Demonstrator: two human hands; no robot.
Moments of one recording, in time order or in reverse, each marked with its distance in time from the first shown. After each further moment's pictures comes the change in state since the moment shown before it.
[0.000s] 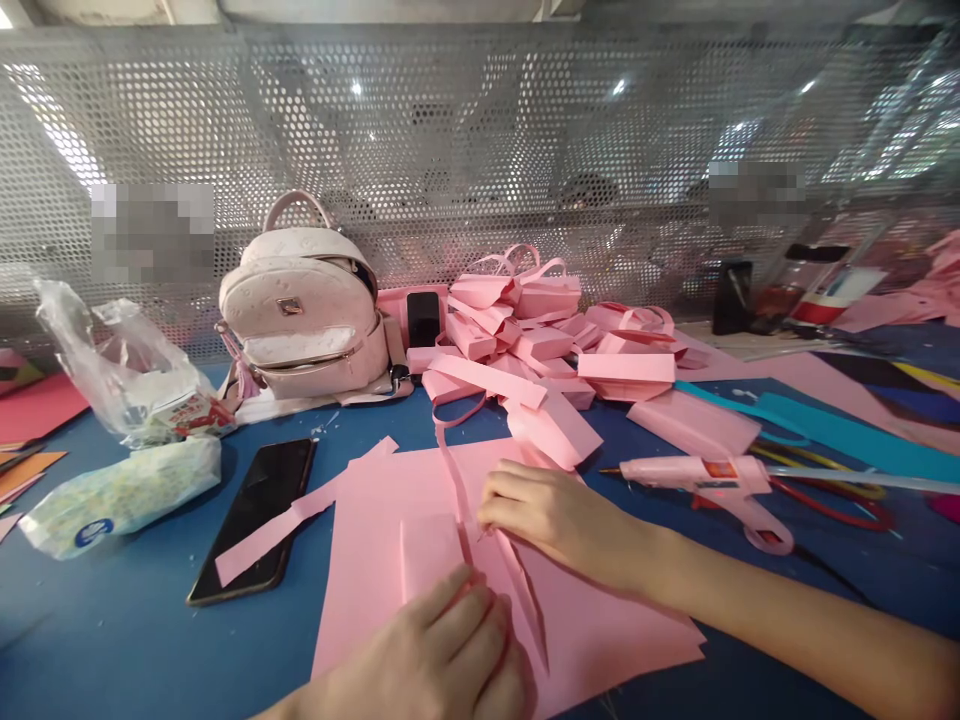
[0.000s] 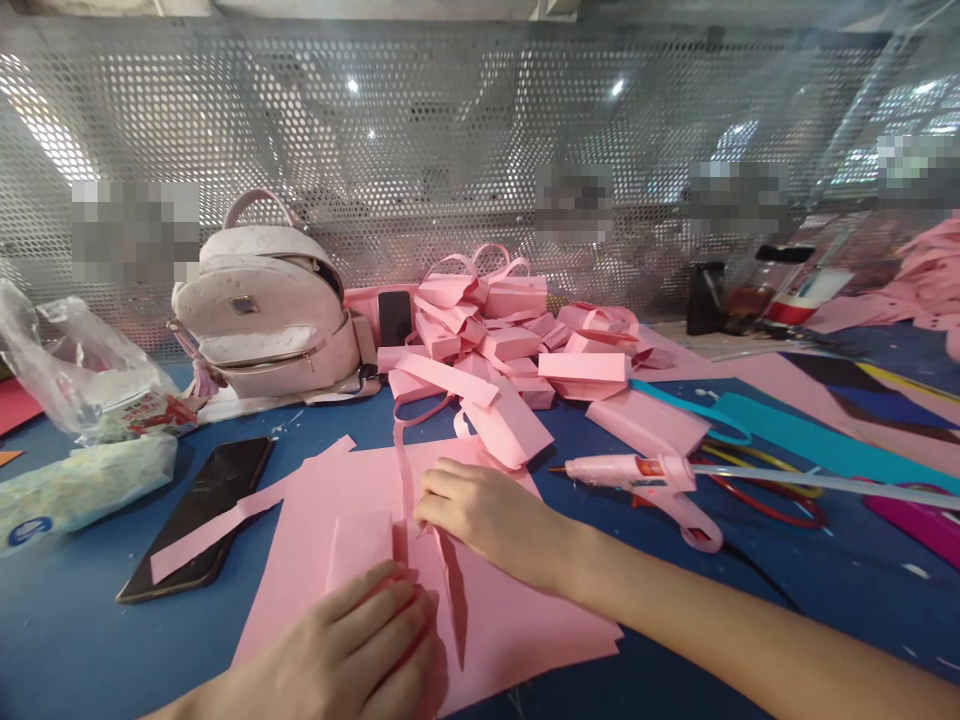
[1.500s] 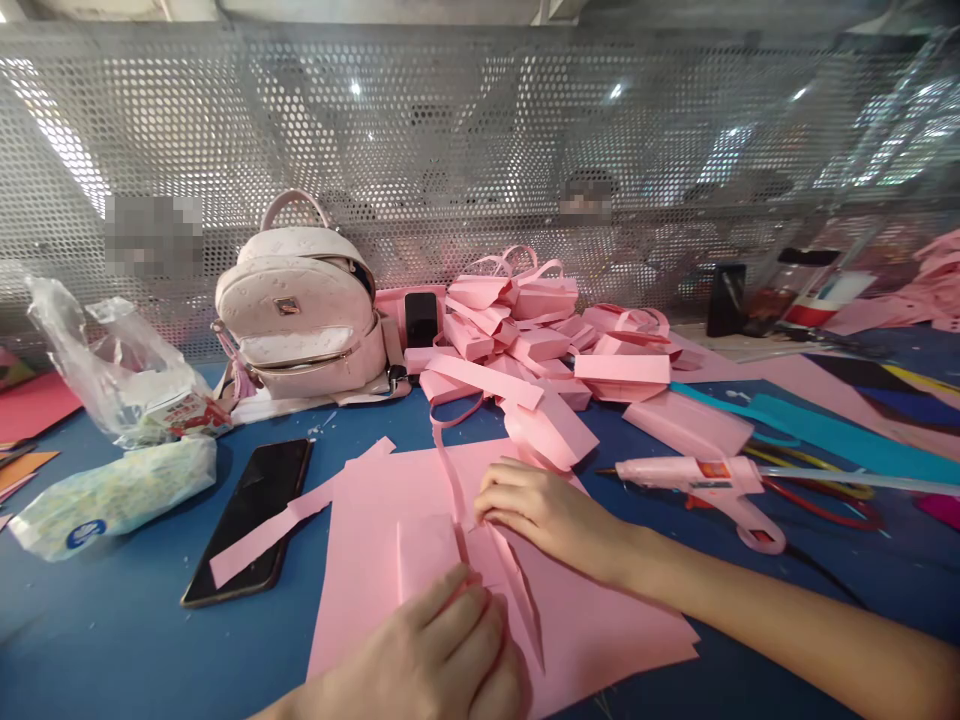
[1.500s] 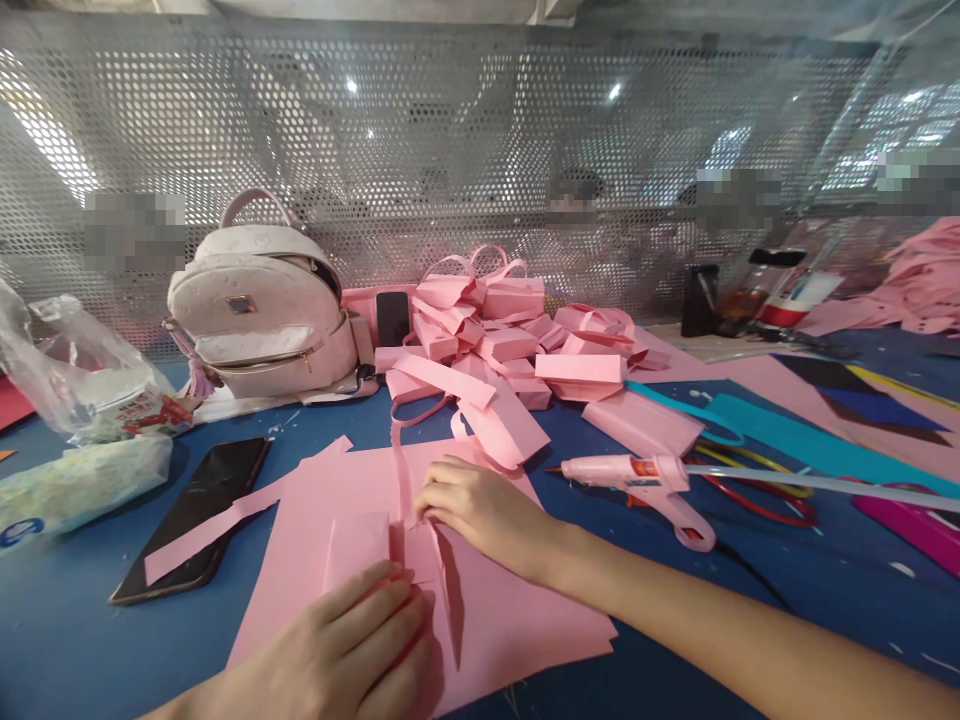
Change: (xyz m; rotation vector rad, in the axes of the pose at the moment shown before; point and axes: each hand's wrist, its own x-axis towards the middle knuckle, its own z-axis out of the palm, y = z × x) left_hand 0.000 -0.001 -0.002 -0.001 -0.017 0.003; right_hand -0.001 0.007 0.013 0.241 0.084 0.136
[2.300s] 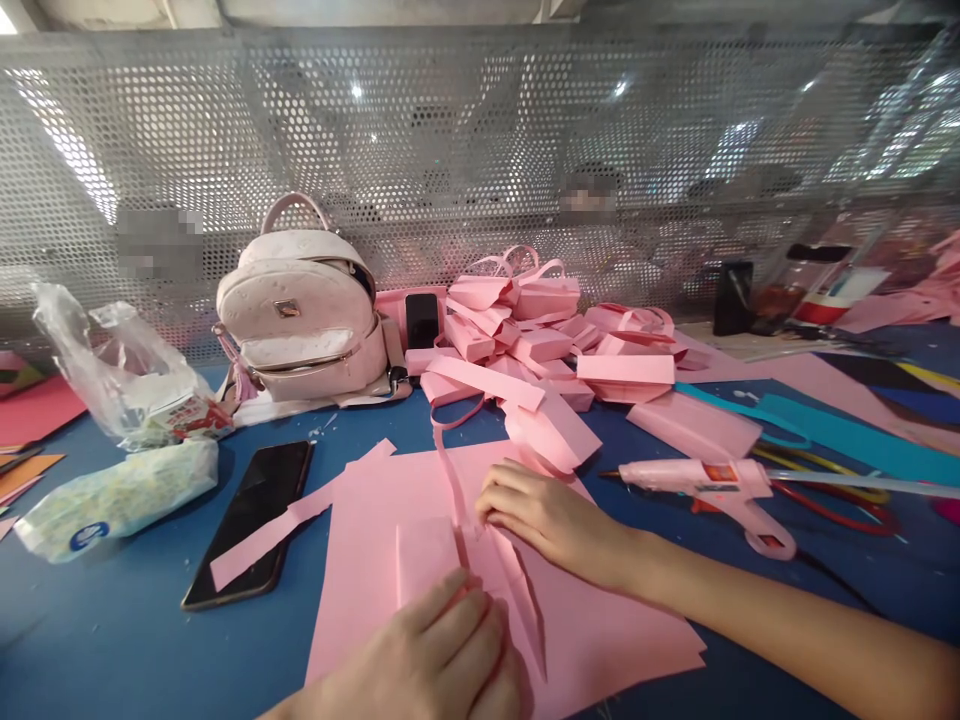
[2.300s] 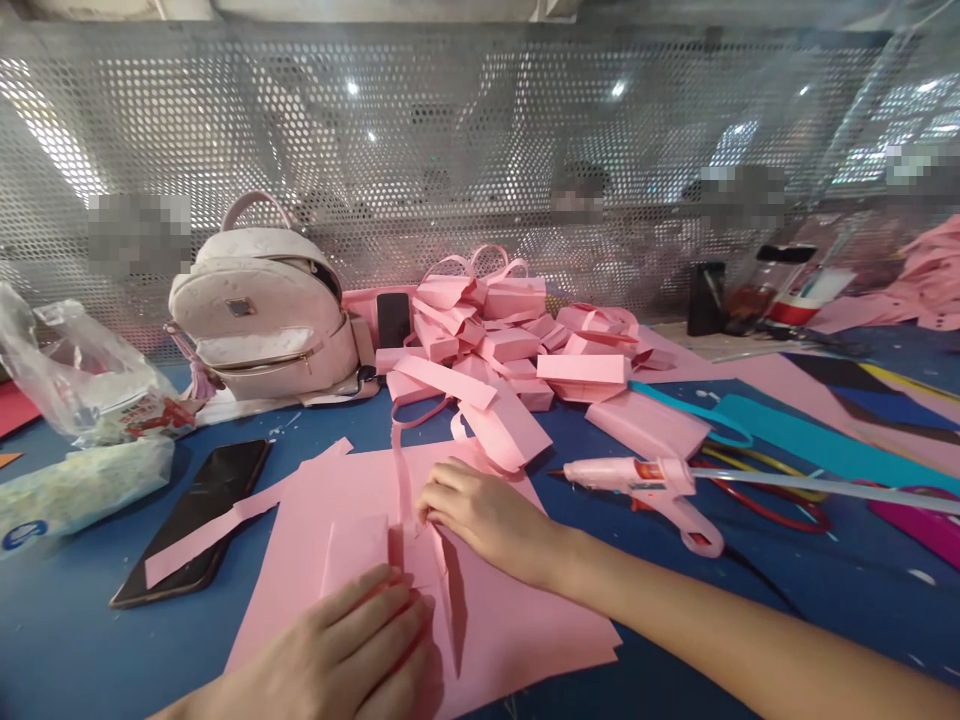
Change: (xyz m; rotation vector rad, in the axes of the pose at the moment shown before) left_hand 0.000 0.001 0.004 0.000 0.041 -0.018; right_hand -0.003 0.006 0.001 0.002 -0.017 0.021
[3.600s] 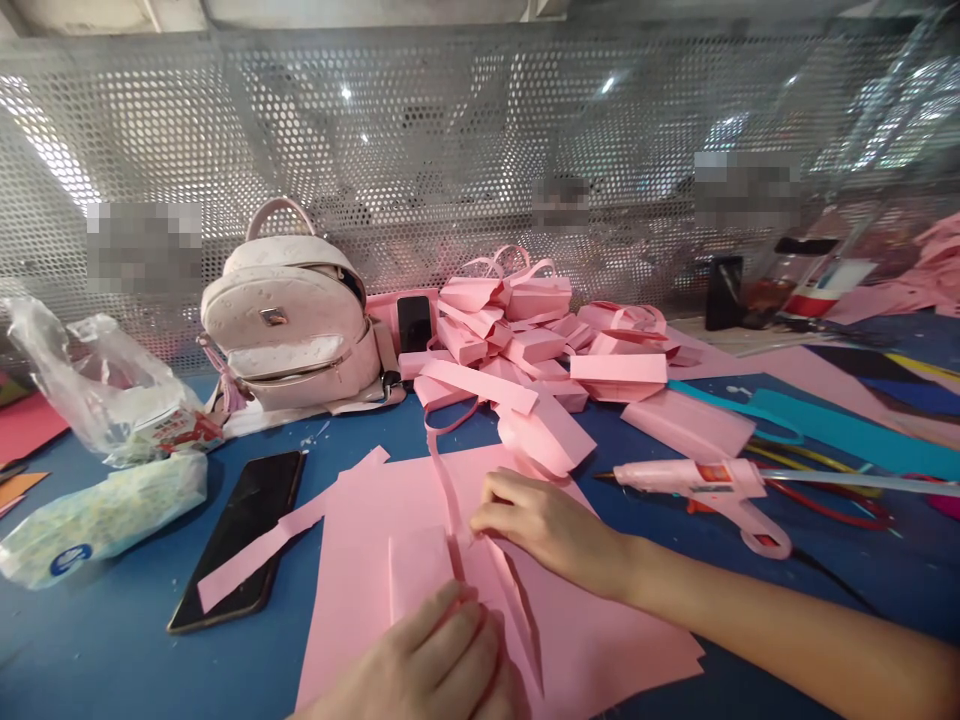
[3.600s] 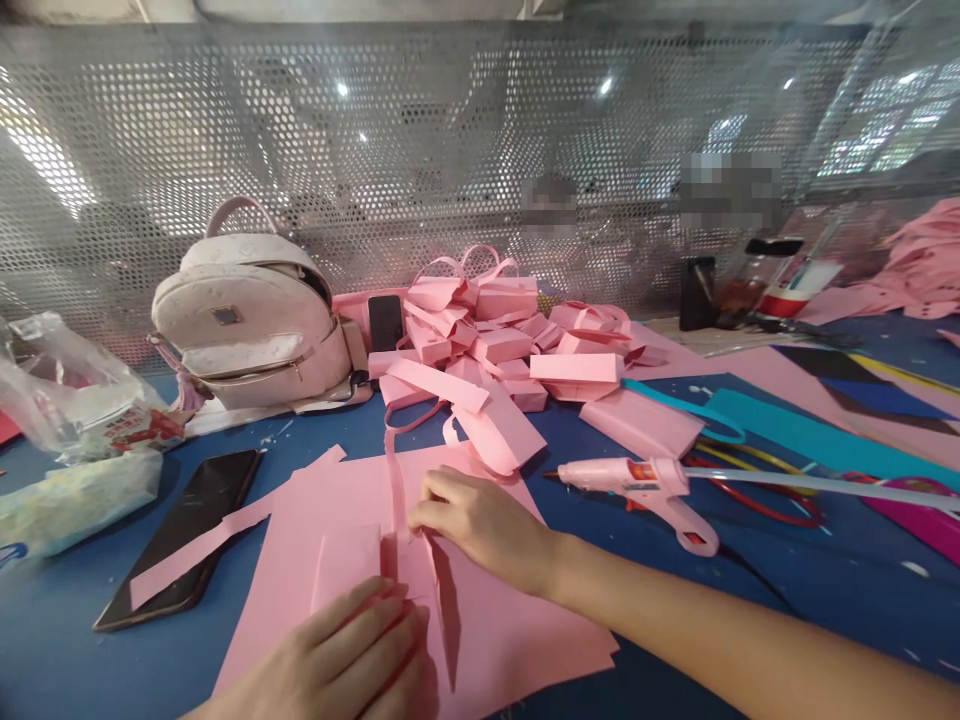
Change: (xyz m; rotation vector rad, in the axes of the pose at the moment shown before) left_hand -0.001 0.000 0.004 0.033 0.000 -0.010; right_hand -0.005 0.009 0.010 -0.095 0.115 -0.101
